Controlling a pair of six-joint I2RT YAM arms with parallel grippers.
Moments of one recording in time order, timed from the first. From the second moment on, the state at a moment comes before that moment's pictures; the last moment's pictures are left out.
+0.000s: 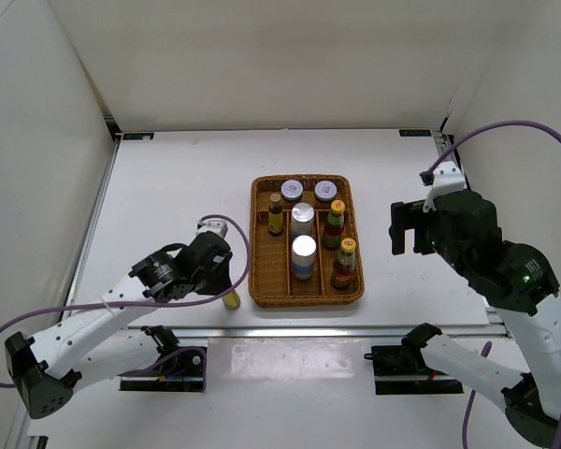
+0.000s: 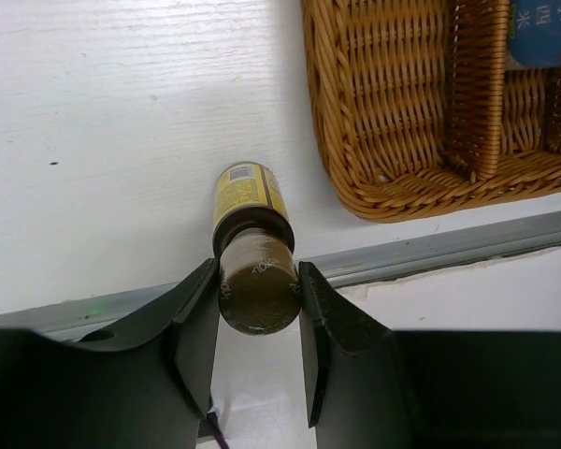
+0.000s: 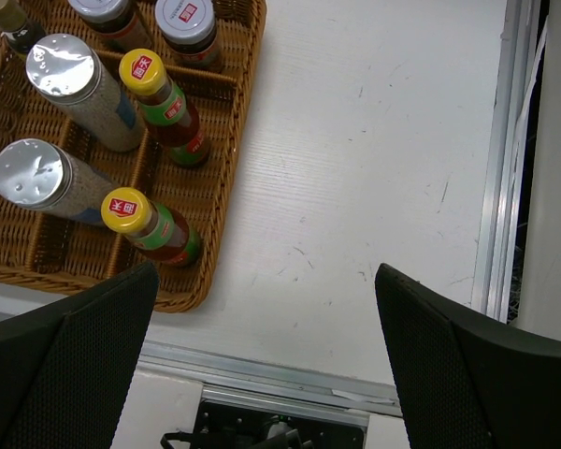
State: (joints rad) left arm -0.85 0.92 0.85 -0.94 -0.24 -0.70; right arm 0.62 0.84 1.40 -1.16 0.35 0.15
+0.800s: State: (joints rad) left arm -0.88 1.36 1.20 -0.63 -0.31 -0.39; right arm 0.62 0.81 1.39 -1.17 0.36 0.16
